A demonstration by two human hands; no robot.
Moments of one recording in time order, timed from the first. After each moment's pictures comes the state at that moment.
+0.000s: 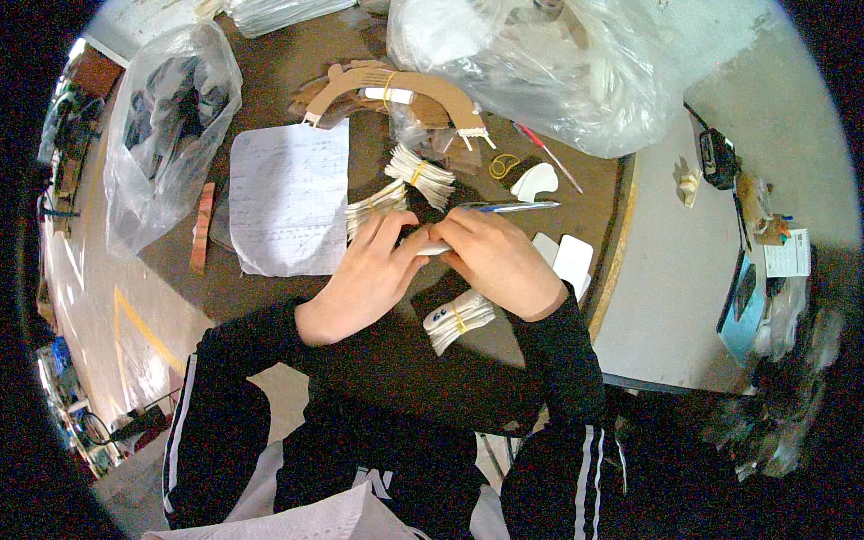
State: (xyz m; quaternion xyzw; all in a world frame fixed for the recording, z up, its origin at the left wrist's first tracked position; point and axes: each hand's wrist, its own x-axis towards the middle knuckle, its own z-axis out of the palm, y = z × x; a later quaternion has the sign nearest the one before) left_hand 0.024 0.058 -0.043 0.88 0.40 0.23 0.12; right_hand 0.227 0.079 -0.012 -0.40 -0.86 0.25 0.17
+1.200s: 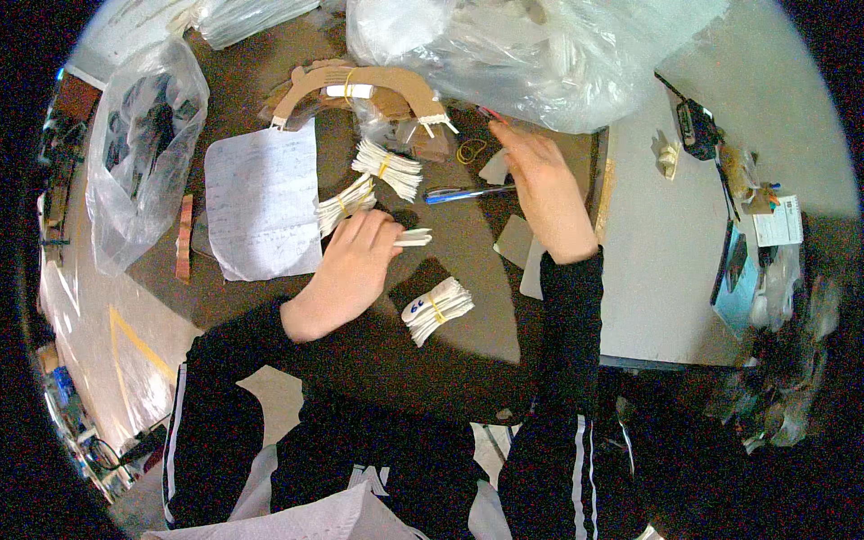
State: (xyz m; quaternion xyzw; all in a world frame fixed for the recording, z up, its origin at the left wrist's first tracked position) left_hand 0.029 0.060 -0.054 0.89 0.39 0.18 0.14; right_hand 0.296 0.107 -0.015 -0.56 -0.78 0.10 0.26
